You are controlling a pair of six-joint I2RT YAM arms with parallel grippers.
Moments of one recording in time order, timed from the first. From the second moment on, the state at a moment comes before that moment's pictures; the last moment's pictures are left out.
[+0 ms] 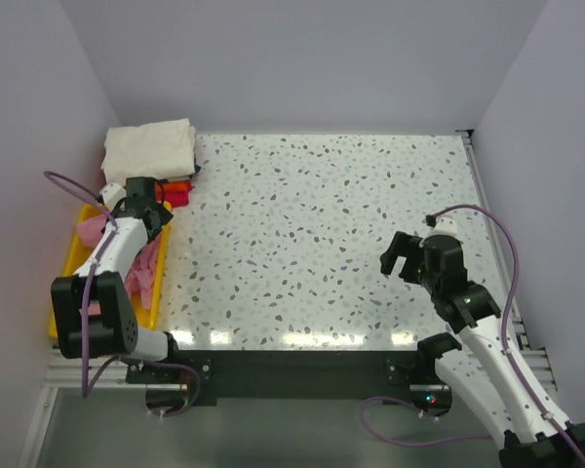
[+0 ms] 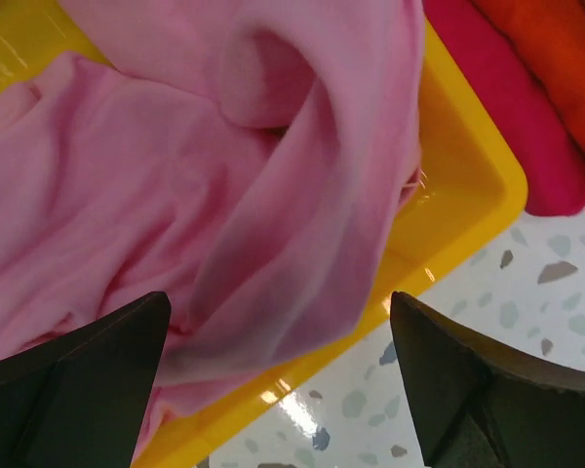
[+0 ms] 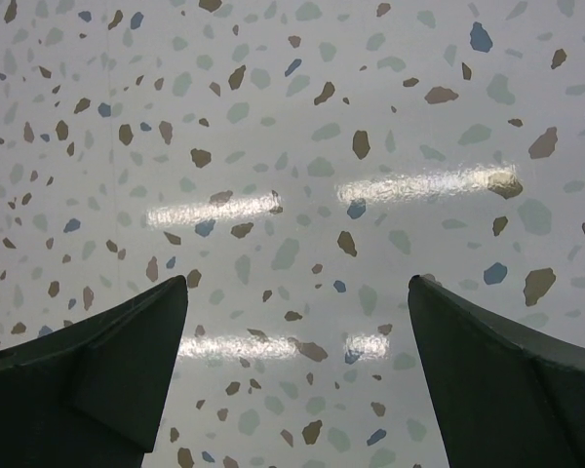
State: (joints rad) left arm 0.10 1.38 0.90 -0.51 -0.49 -0.77; right arm 0.32 0.63 0.59 -0.59 0.16 0.47
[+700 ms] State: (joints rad) left arm 0.22 1.38 0.99 -0.44 -0.32 -0.69; right arm 0.32 0.67 0.59 -0.59 0.17 0.47
